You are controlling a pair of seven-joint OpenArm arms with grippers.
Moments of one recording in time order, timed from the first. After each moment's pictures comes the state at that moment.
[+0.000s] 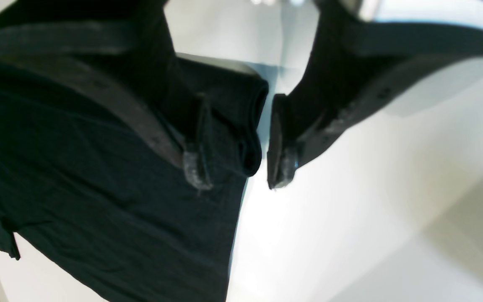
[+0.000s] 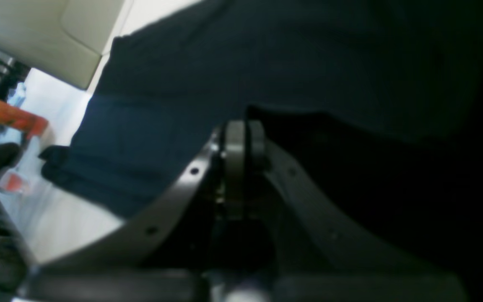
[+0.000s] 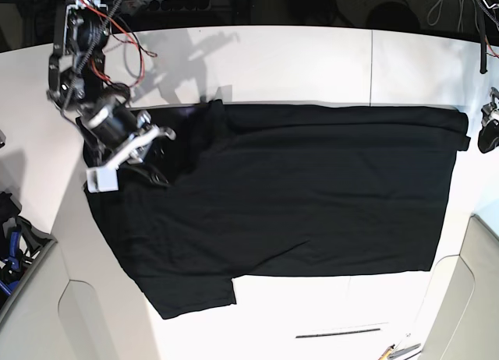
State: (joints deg) left arm 12.5 -28.9 -45.5 73.2 -51.2 -34.6 41.6; right arm -7.4 5.8 8.1 95.0 36.3 26.9 -37.4
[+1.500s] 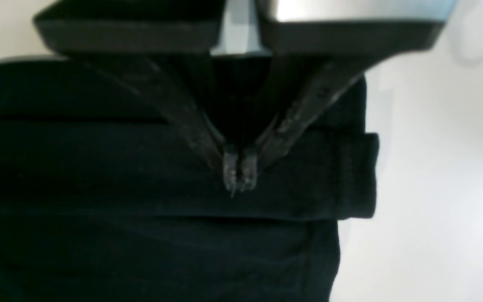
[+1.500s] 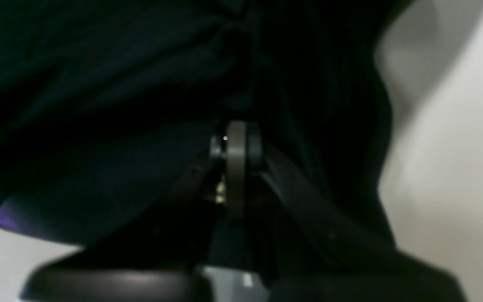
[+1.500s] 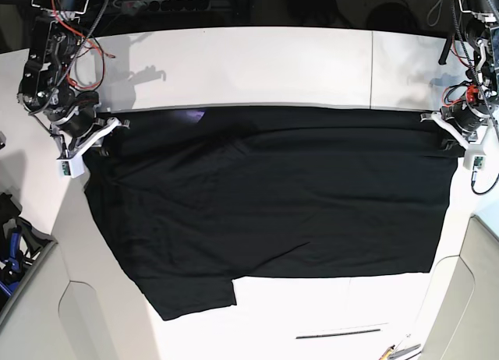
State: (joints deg) left arm 11.9 -30.6 -16.8 76.0 -24.3 -20.8 33.3; right arm -6.1 10.8 18.5 83.4 21.2 24.5 -45.8
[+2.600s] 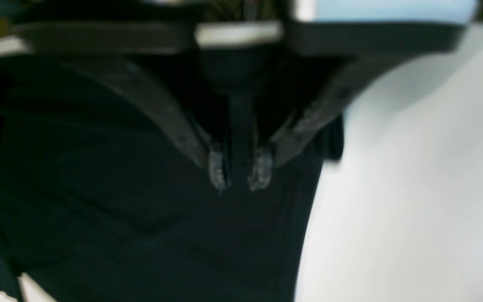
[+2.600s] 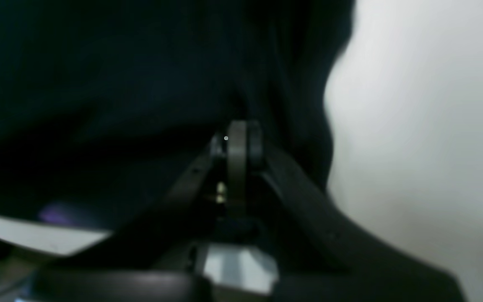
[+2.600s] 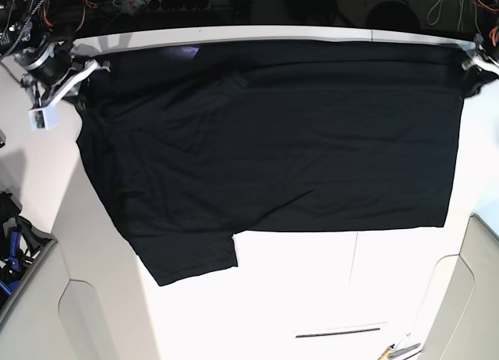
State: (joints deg) left arm 29.0 -24.2 -47.4 86.3 -58.8 -35.9 49.1; right arm -26.1 12.5 25.9 114.3 30.3 23.5 -55.4
